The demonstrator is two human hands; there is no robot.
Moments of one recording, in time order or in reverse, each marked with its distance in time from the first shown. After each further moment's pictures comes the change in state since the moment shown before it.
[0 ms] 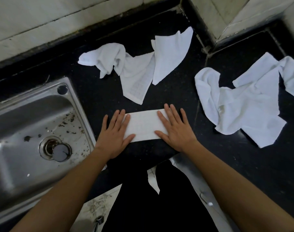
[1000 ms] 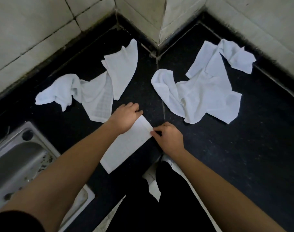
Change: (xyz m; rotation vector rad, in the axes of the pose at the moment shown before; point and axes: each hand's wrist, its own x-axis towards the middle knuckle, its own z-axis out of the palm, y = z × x) left_hand 0.152 0.099 -0.093 0.300 -0.008 0.604; right_hand -0.045 0.006 -0.028 0.649 0.162 0.687
